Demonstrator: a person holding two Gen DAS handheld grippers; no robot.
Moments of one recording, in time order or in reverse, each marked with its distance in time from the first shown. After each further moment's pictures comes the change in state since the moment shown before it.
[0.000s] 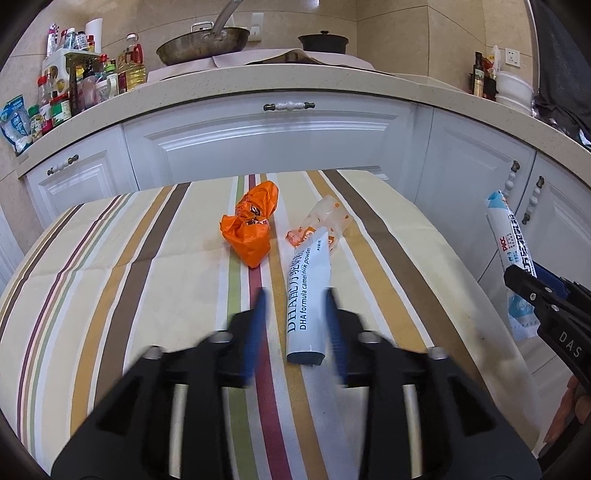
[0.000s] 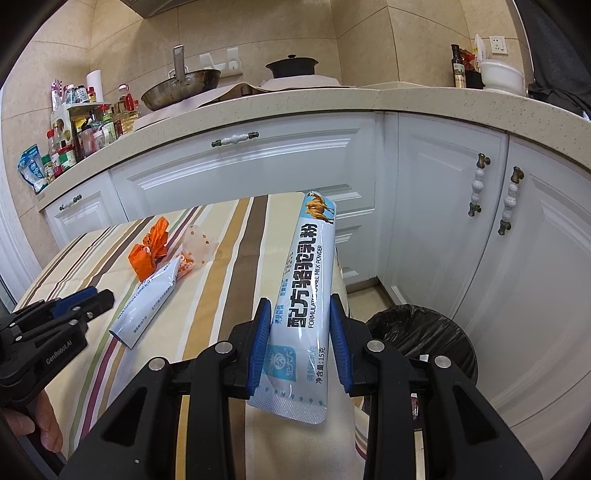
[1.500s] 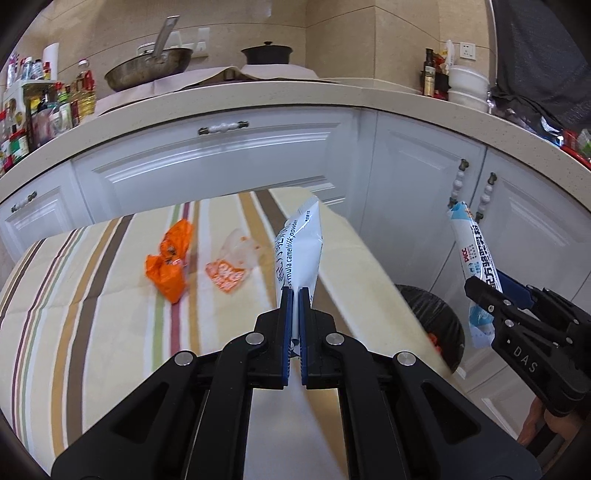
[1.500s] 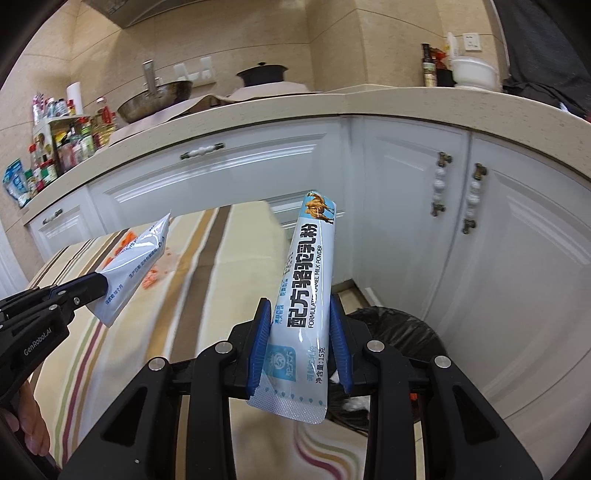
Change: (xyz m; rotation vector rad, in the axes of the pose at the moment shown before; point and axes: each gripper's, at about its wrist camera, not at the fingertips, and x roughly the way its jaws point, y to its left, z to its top) left arm -0.011 -0.074 0.028 0.095 -0.028 -0.135; right arm -0.017 -0.047 0.004 0.044 -0.020 -0.076
